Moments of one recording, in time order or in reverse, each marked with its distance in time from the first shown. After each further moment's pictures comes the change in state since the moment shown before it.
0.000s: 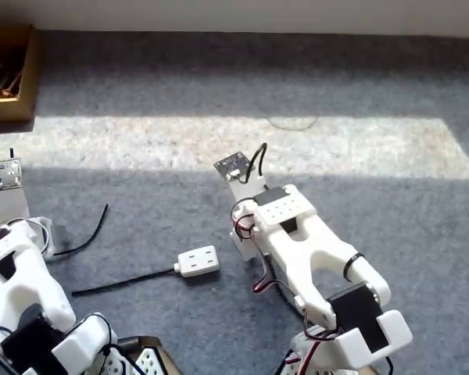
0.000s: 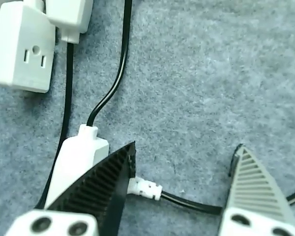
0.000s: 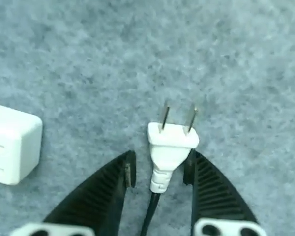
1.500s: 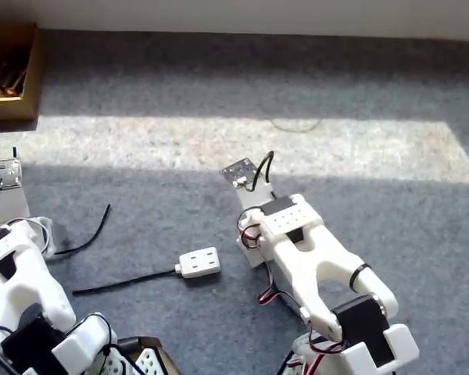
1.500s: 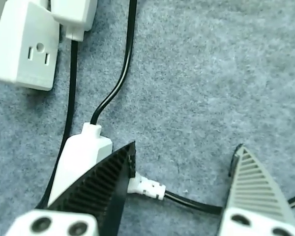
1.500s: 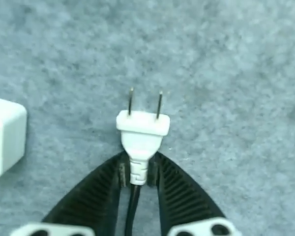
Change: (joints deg) left arm 0.0 0.0 0.0 0.0 0.0; right arm -3.8 -0.8 4.9 -1.9 -0.1
